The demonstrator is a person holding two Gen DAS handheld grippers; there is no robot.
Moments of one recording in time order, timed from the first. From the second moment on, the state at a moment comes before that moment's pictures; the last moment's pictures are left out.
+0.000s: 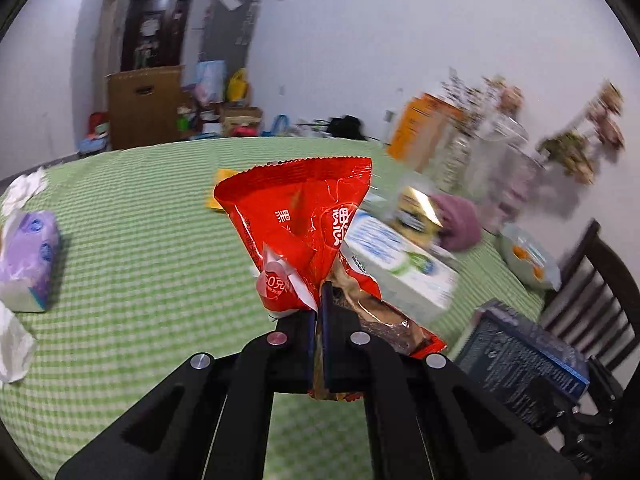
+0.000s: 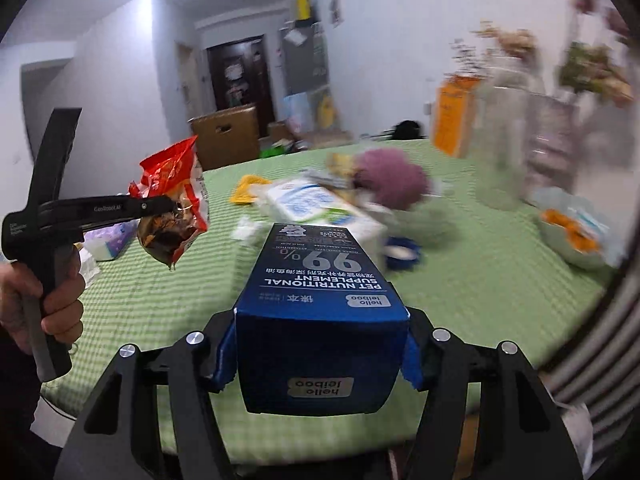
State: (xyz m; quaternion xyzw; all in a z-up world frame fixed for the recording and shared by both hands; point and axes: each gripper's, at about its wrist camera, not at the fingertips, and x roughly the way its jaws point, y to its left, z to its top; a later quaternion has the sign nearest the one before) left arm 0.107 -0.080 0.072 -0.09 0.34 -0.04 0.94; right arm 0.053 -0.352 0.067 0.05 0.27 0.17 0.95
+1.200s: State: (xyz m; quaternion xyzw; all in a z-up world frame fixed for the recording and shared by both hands) left arm 0.078 -0.478 -0.118 0.19 0.53 -0.37 0.74; right arm -0.031 -0.583 -0.118 0.14 0.52 -0.02 0.84
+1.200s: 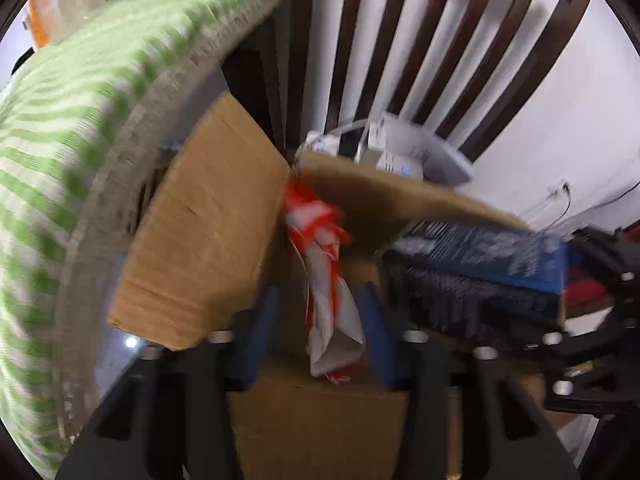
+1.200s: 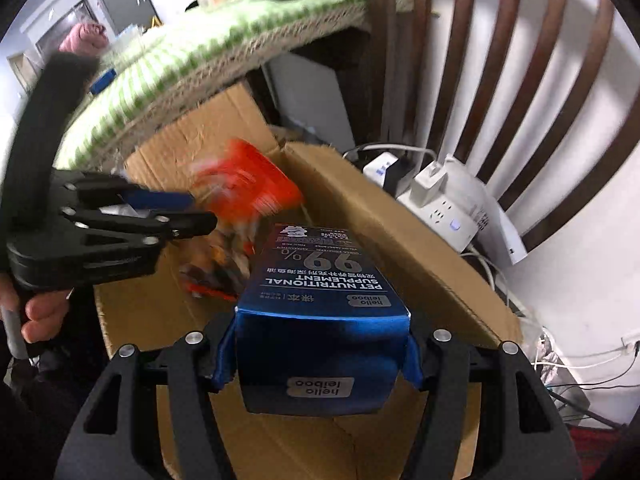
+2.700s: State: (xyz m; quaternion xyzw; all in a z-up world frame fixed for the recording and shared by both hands) left arm 0.064 -0.283 0.044 0.03 0.33 -0.40 0.85; right arm -0.013 -0.523 -0.003 0.06 0.43 -0.10 0.89
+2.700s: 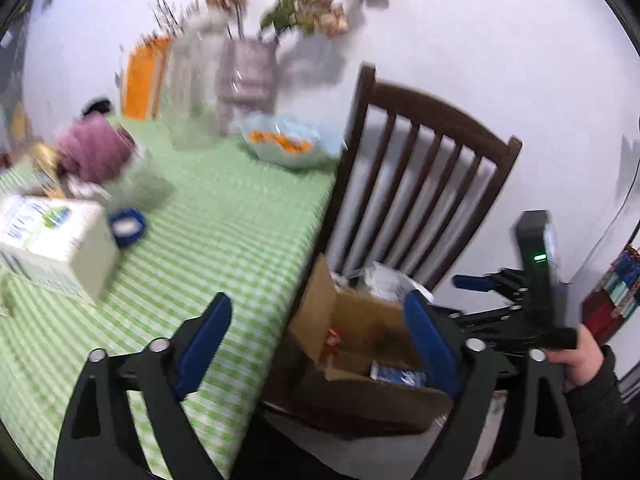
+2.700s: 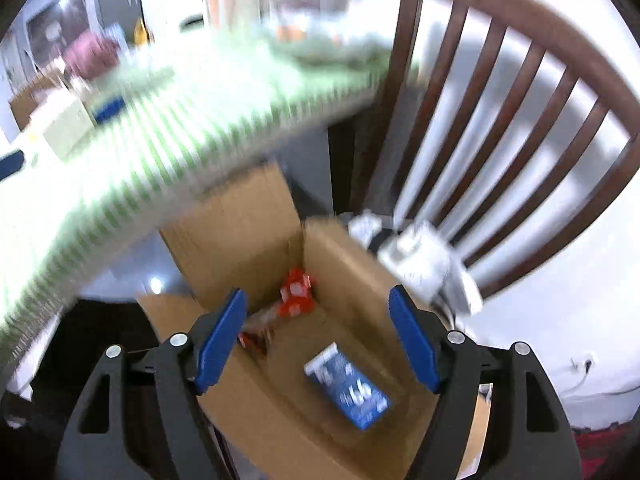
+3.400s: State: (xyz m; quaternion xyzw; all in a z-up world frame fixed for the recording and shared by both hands) left arm 0.154 -0.087 0.046 -0.06 0.31 -0.10 0.94; right arm 0.088 -0.410 0.083 0.10 0.22 0.05 0.97
